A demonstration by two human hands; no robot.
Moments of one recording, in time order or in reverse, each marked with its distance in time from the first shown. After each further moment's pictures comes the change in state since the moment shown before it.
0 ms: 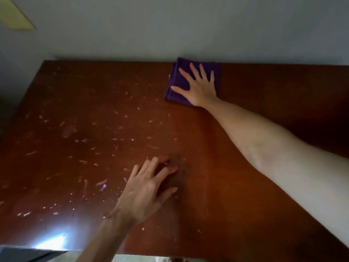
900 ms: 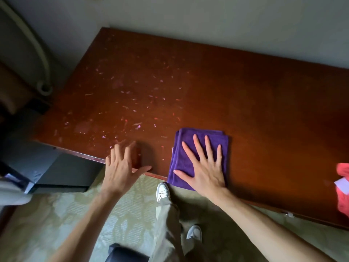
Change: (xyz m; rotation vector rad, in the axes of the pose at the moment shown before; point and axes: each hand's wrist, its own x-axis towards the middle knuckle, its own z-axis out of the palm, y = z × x) left_hand -0.167 -0.007 -0.002 0.035 0.138 -0.613; right_hand -0.379 -0.061 0.055 -0.205 -0.069 -0.296
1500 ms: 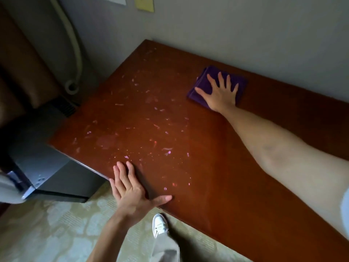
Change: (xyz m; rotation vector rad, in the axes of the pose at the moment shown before) left_hand 0.027 -0.033 0.023 -0.359 -0.197 -0.467; right_hand 0.378 0.000 -0.051 0.198 -0.003 0.170
